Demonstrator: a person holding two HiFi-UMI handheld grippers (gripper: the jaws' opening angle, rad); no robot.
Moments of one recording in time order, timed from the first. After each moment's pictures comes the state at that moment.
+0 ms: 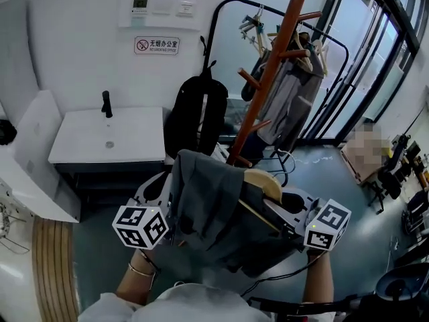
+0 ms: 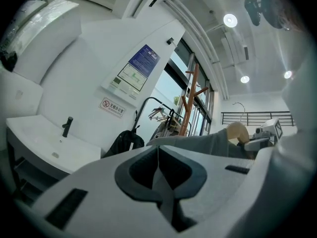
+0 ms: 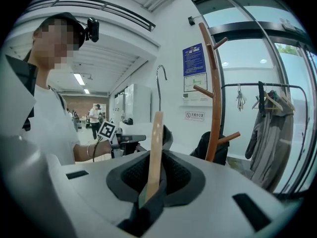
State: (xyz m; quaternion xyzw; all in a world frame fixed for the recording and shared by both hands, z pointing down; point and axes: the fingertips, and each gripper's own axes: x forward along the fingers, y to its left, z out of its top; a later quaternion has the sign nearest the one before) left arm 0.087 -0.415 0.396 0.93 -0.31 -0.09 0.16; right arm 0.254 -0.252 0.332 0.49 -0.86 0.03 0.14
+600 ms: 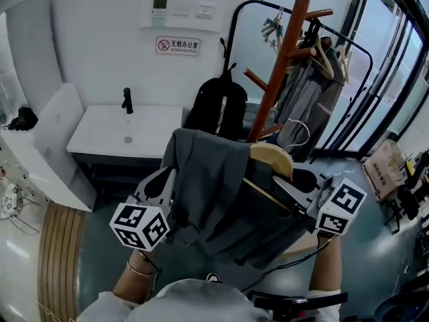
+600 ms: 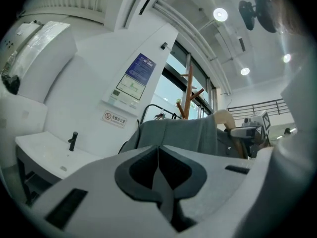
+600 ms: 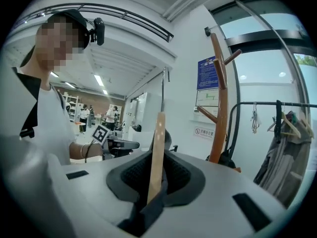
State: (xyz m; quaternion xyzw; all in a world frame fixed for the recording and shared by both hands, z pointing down) left arm 0.089 -0.394 0.365 0.92 -0.36 -0.10 0.11; right arm 0.275 -0.287 0.278 0.42 -0.90 -0.05 0.13
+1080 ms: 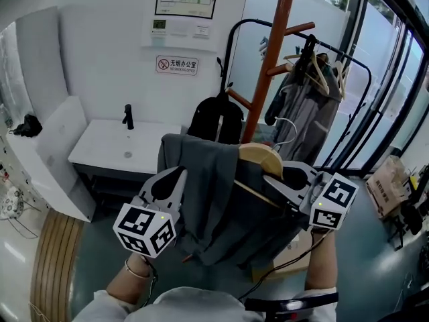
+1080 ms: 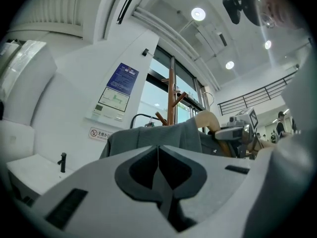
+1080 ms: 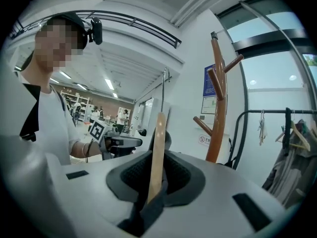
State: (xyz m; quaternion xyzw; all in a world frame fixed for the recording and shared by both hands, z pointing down) left arm 0.150 -0.369 0.297 0.93 -0.35 -0.11 0.02; right arm 0.302 -0.301 0.250 0.37 -0.92 -0.08 0.12
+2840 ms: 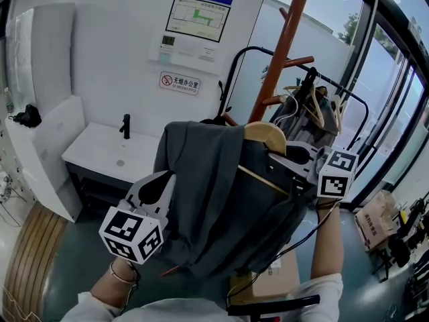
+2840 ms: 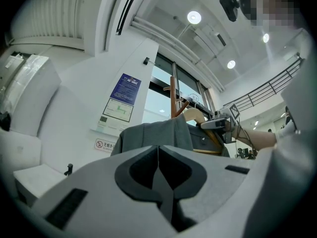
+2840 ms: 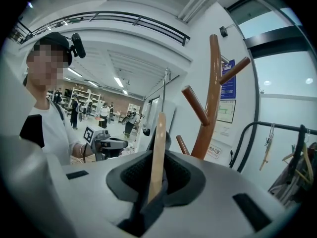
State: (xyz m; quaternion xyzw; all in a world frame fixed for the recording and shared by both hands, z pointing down) left arm 0.143 -0.369 0.259 0.91 -0.39 -0.13 -0.01; right arm 0.336 -0.358 0.169 0.31 -0.93 -0.09 0.16
